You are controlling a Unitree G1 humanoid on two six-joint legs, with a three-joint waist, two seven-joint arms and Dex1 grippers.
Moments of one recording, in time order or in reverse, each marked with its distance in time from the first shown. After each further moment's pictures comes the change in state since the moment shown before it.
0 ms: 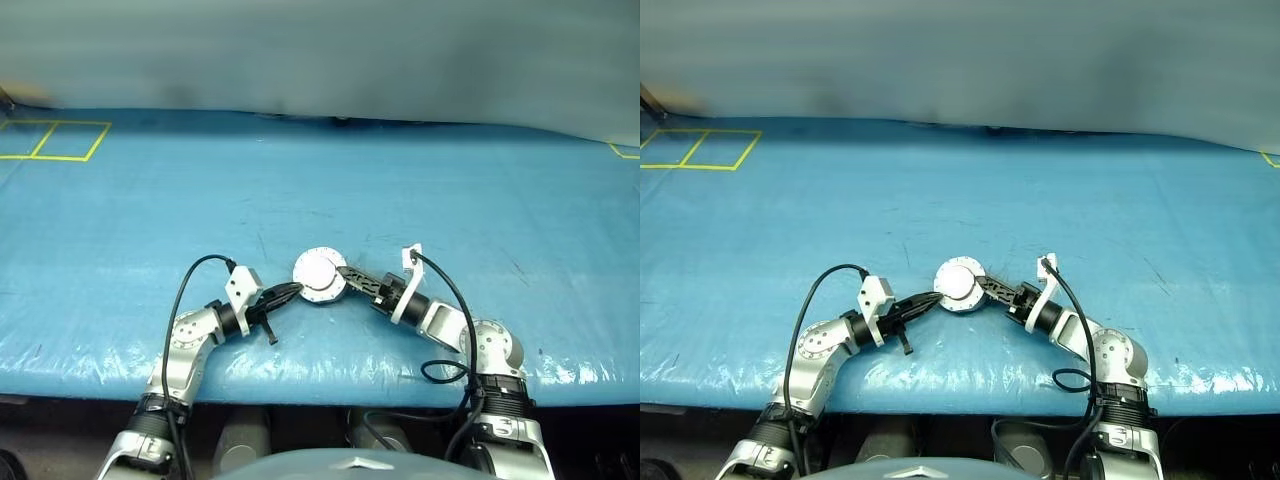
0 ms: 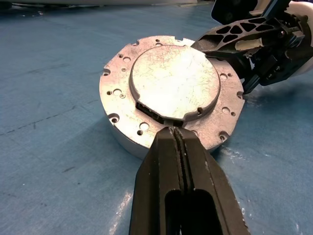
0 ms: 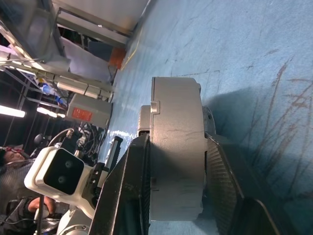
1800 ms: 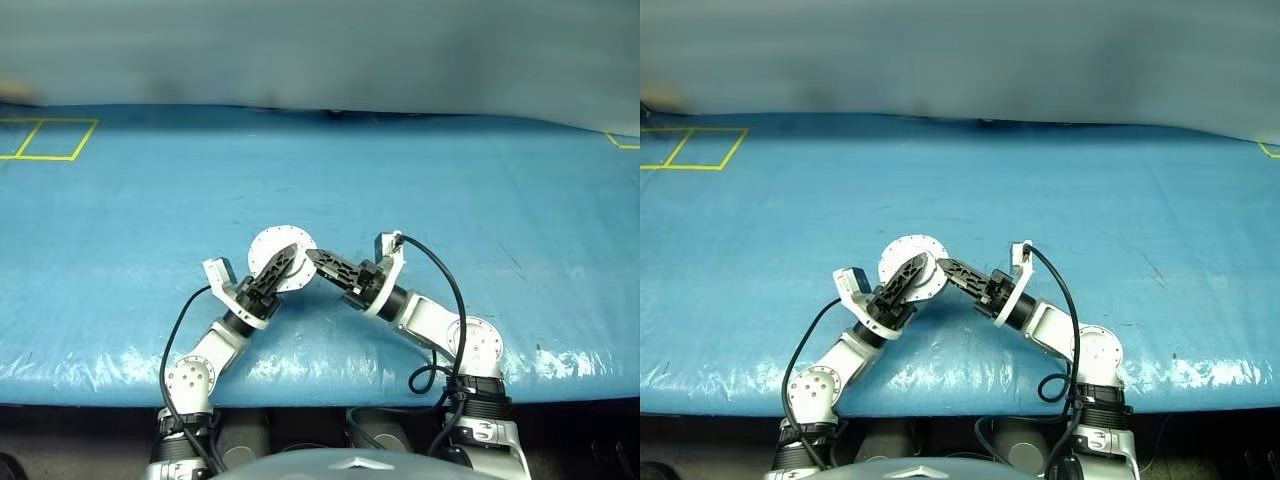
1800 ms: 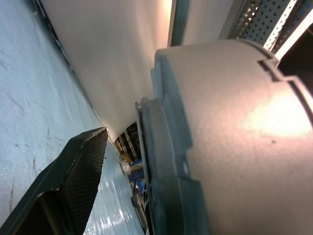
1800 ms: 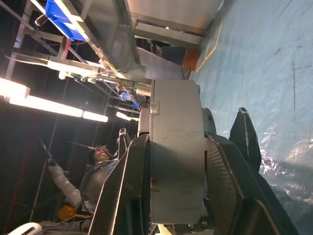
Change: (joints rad) left arm 0.091 -0.327 0.295 -0.248 -0.880 0.809 0.165; right arm -0.003 0.121 0.058 -0.119 0.425 0.072 -0.212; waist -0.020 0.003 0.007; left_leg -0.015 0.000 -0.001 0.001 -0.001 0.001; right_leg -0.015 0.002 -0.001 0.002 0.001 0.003
